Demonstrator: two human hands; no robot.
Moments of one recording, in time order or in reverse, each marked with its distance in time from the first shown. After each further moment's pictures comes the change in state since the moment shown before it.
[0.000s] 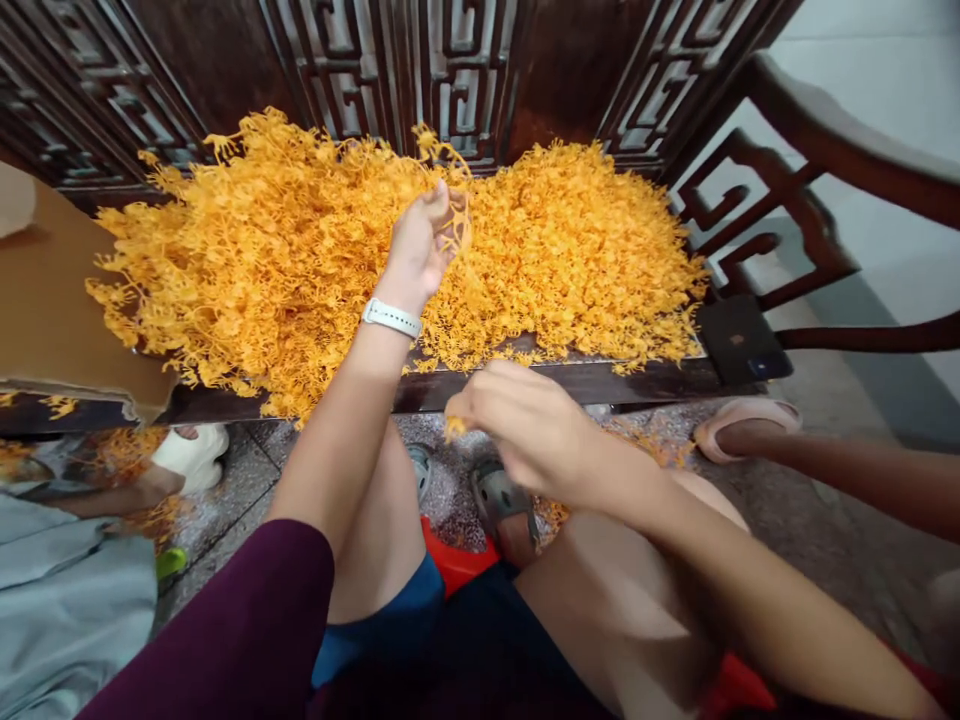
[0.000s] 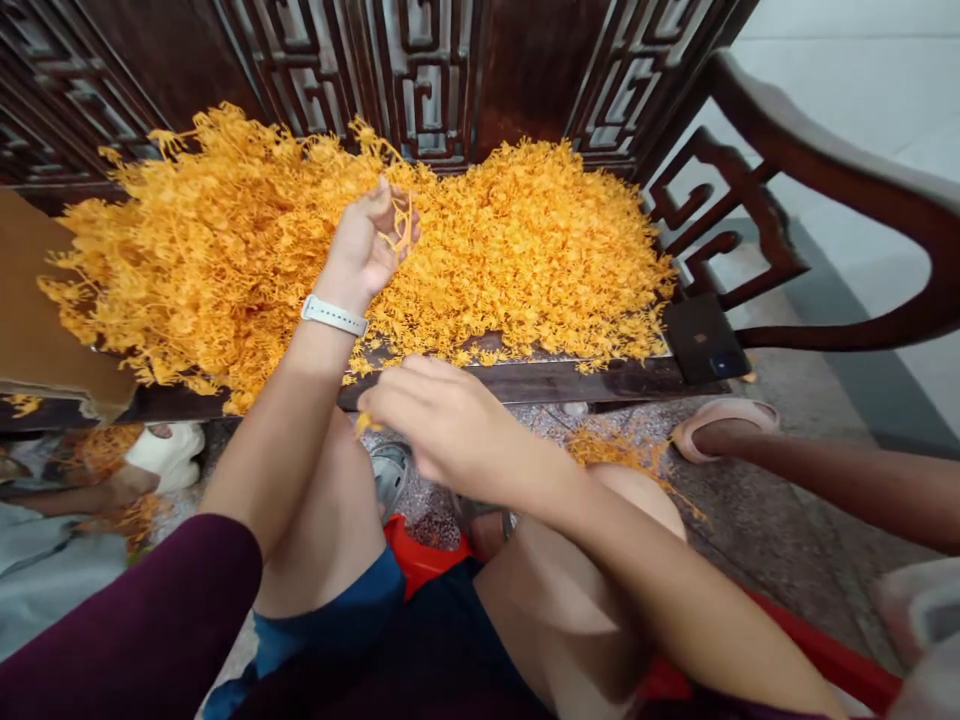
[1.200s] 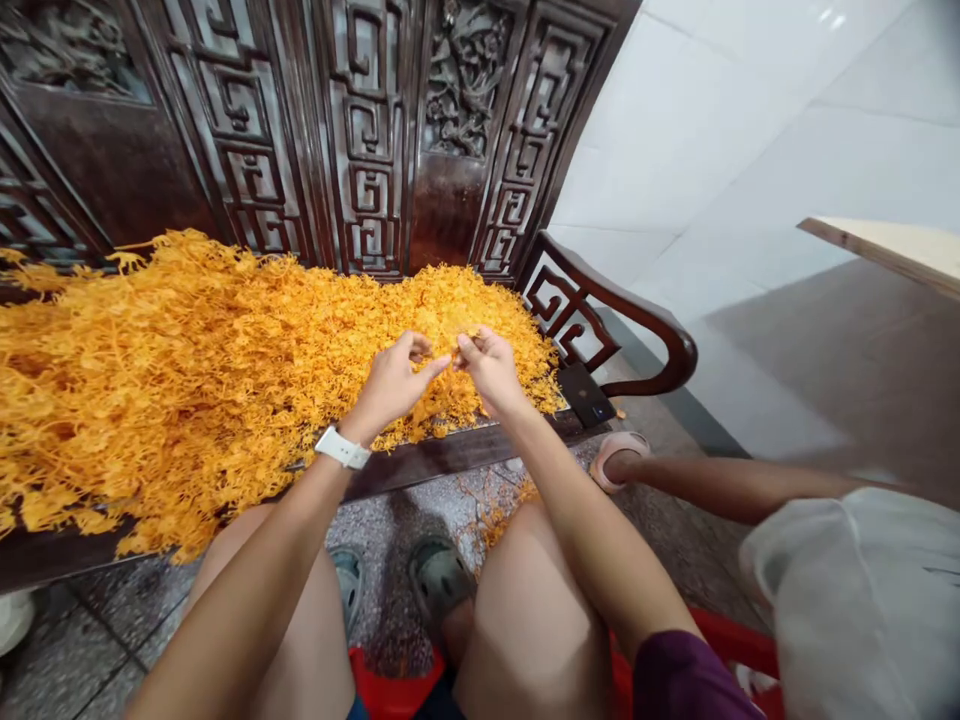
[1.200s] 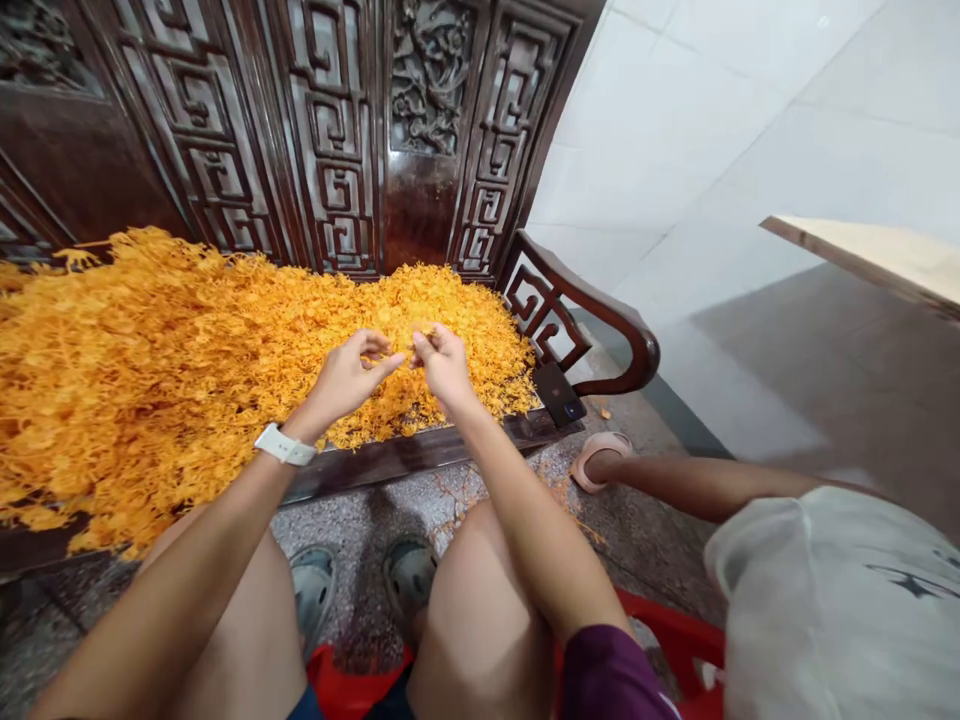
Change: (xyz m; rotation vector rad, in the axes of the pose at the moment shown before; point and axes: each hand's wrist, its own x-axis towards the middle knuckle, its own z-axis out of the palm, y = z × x) left_hand -0.075 -0.032 0.049 0.835 -0.345 0.417; right_hand -0.002 0.134 -0.050 0.617 0.796 0.724
